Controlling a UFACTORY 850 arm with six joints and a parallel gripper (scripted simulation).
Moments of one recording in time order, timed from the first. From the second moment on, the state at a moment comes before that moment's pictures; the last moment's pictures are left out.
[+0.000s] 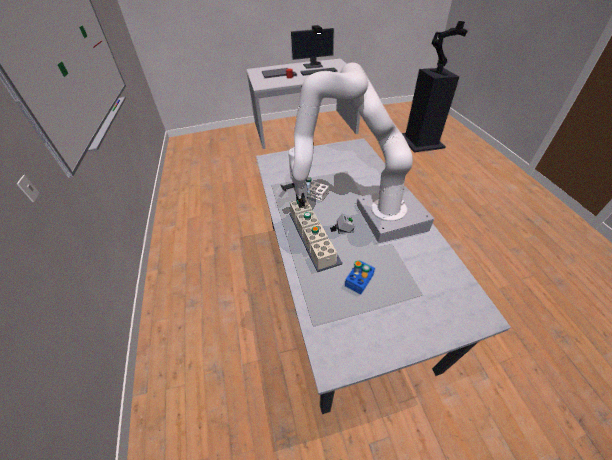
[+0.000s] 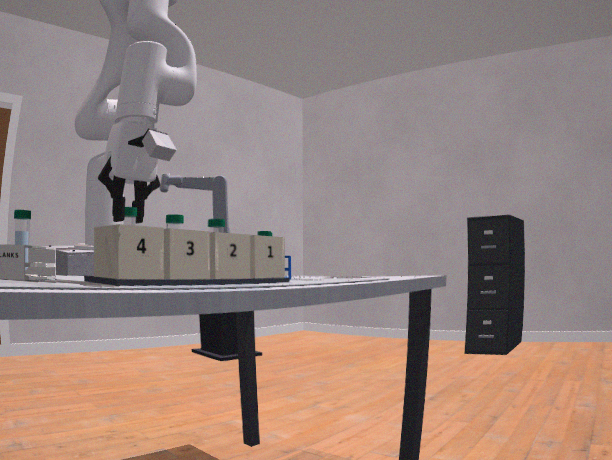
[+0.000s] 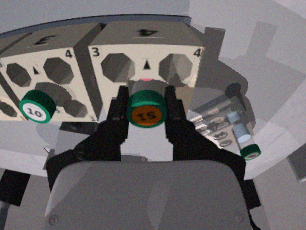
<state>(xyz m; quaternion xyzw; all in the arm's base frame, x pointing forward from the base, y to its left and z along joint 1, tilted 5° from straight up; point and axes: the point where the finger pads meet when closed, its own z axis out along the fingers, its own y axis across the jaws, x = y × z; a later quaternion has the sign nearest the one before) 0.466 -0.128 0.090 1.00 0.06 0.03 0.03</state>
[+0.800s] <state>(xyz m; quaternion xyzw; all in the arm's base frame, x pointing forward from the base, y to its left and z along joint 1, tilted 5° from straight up) 0.466 -0.128 0.087 1.00 0.06 0.03 0.03</state>
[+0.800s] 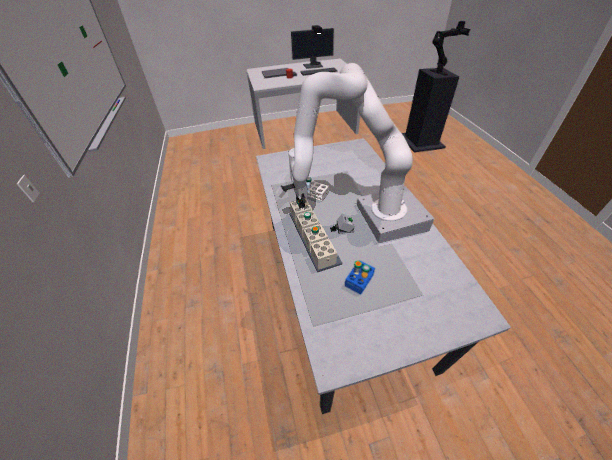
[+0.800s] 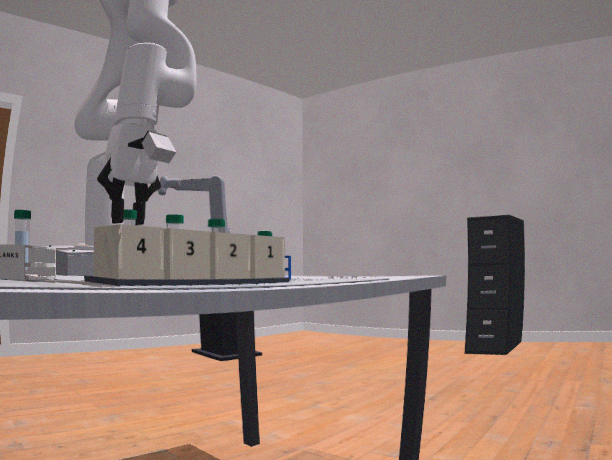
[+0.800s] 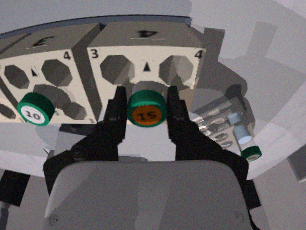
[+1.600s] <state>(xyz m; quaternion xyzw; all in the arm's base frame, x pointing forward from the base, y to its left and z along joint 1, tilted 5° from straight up) 0.466 -0.128 0.088 1.00 0.06 0.03 0.03</state>
